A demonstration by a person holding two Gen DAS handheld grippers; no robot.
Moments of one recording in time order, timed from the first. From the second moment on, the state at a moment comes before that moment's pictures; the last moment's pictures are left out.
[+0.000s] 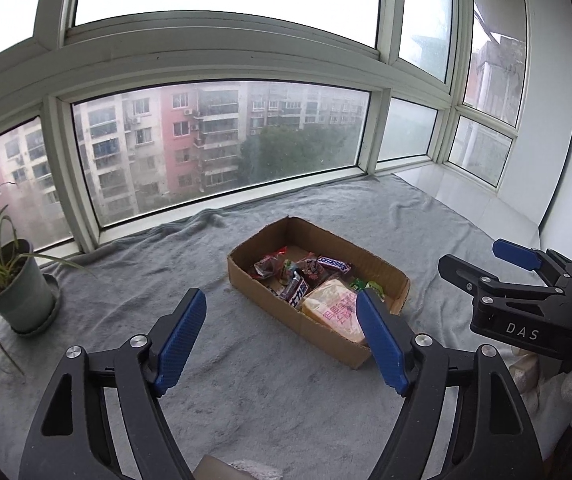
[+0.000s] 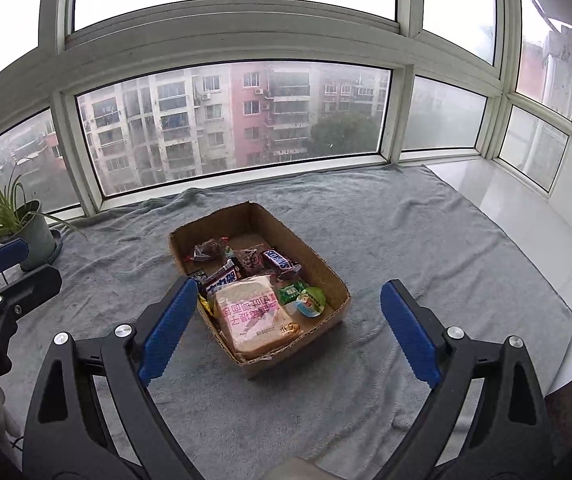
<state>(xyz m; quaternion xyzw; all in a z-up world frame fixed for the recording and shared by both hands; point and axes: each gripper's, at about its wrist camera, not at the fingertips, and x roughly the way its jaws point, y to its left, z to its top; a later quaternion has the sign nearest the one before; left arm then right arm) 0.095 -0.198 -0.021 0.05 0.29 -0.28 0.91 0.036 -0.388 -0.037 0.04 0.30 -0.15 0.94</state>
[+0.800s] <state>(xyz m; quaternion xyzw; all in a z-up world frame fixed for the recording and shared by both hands) 0.092 -0.193 -0.020 0.05 0.29 -0.28 0.91 0.036 -0.380 -0.037 0.03 0.30 -0.14 0.94</state>
